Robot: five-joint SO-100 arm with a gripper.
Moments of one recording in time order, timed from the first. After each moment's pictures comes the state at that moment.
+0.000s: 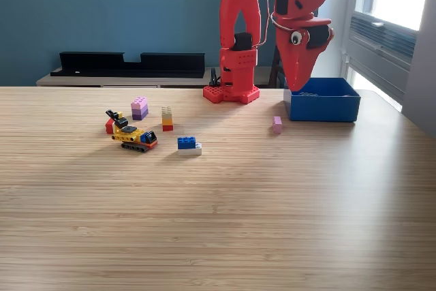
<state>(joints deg) -27.4 93.4 88.5 86.2 -1.7</state>
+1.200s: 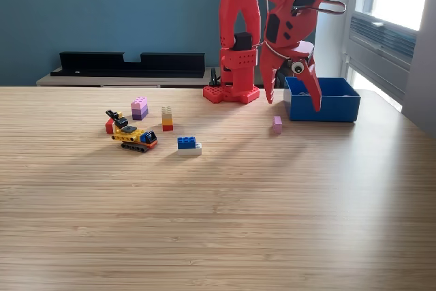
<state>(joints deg) -27.2 95.0 105.8 83.1 -38.8</state>
